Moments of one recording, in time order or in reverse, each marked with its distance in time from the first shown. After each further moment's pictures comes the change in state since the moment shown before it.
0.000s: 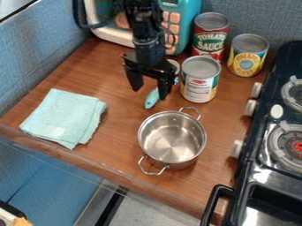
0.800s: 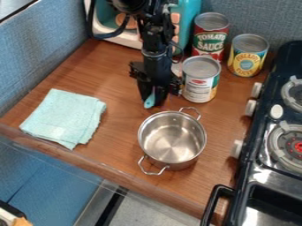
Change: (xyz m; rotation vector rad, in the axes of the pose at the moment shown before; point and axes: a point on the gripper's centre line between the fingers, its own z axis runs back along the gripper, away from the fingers) arm -0.005 0.000 -0.020 0.098 0.044 -0.037
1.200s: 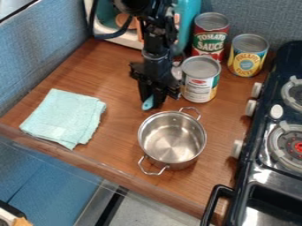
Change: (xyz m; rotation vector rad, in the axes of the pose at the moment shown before) arm -0.016 -0.003 0.005 0.017 0.041 -0.017
